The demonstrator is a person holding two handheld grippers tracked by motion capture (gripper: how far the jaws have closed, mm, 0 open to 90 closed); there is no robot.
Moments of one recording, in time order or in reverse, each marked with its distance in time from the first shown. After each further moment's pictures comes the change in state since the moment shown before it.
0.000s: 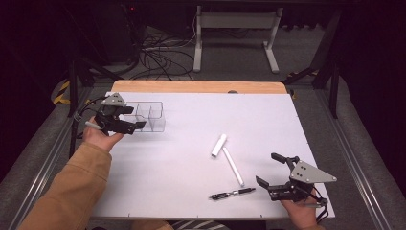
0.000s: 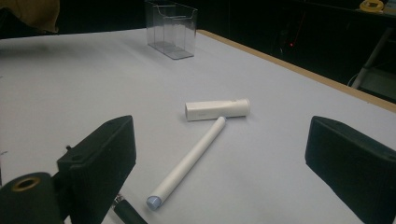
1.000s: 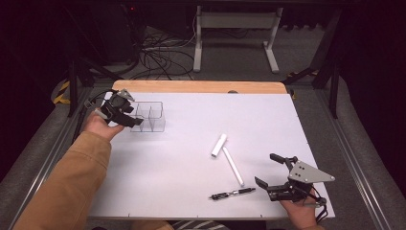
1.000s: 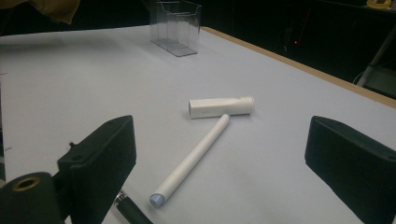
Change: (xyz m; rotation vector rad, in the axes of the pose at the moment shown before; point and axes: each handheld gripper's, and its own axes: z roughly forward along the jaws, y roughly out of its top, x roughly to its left) left arm 0.031 0.013 0.031 0.265 0.045 0.049; right arm 0.001 -0.001 0.002 0.011 0.014 -0.003
